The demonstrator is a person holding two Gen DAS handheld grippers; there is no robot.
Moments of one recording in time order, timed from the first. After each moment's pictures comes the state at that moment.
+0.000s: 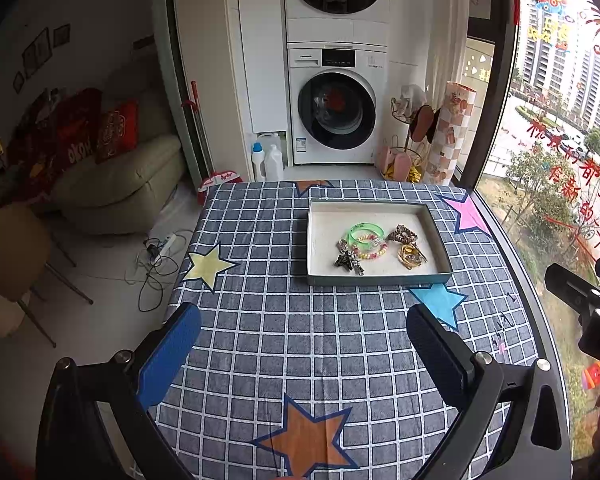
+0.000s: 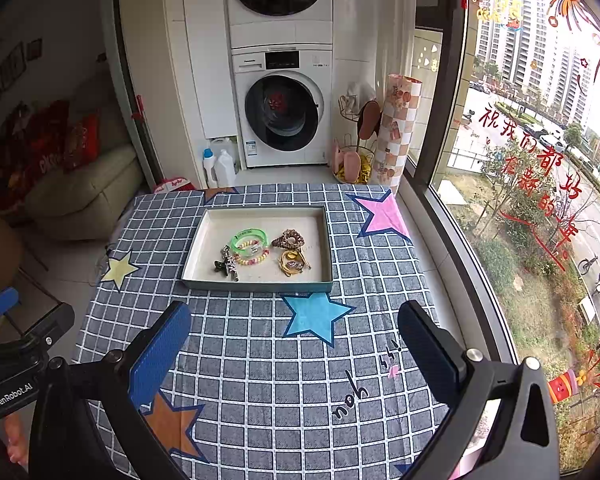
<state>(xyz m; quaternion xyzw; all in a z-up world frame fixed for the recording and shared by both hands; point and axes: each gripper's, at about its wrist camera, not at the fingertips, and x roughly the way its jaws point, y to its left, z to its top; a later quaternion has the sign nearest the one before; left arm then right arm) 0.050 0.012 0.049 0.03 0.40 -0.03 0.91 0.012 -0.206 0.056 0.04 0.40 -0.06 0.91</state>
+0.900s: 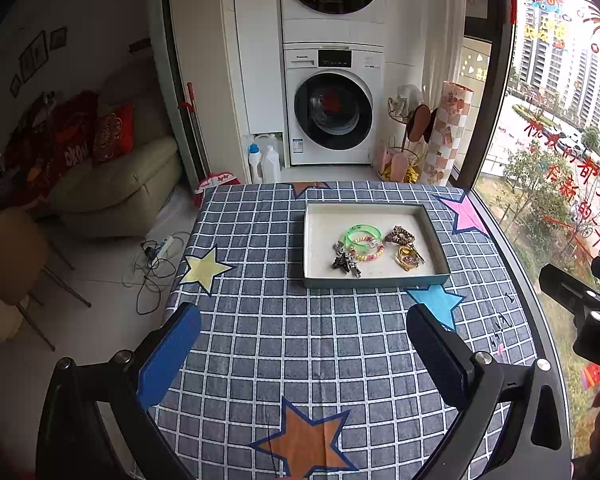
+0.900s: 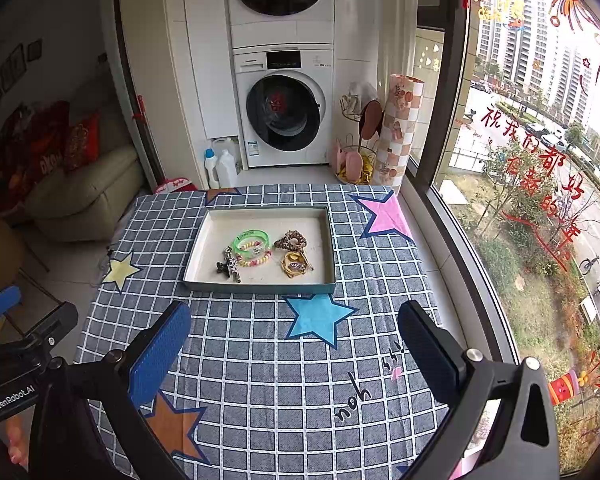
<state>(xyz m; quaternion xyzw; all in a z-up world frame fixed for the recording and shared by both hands) 0.055 0.007 0.051 0.04 0.40 -0.04 0.91 0.019 -0.203 0.060 0.04 0.40 -0.06 0.91</state>
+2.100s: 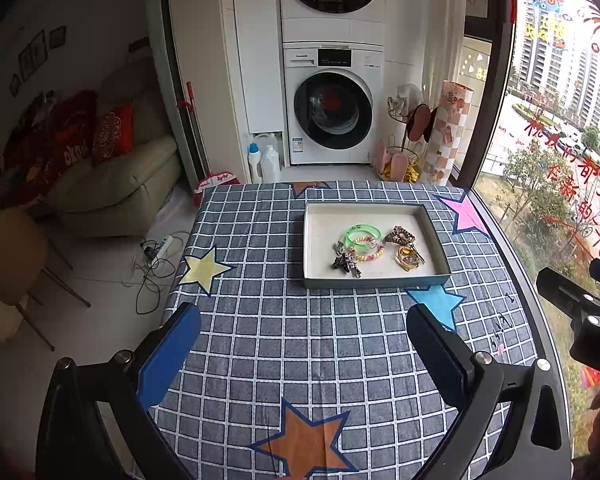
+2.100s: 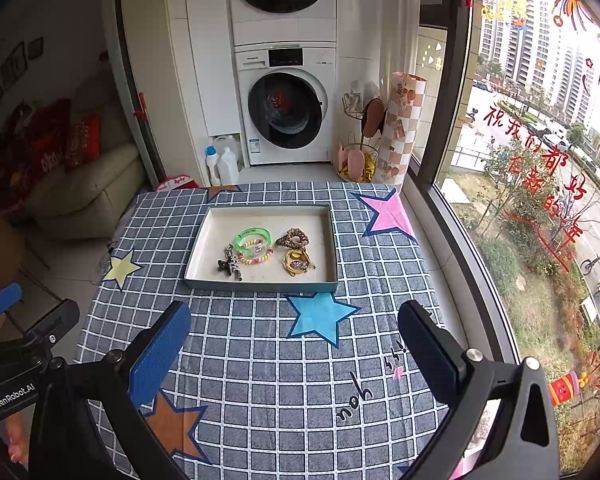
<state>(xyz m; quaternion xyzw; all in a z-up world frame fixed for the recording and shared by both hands) 0.056 0.006 0.050 0.04 0.40 -0.04 0.91 0.020 -0.201 0.056 0.04 0.40 -0.06 0.91</state>
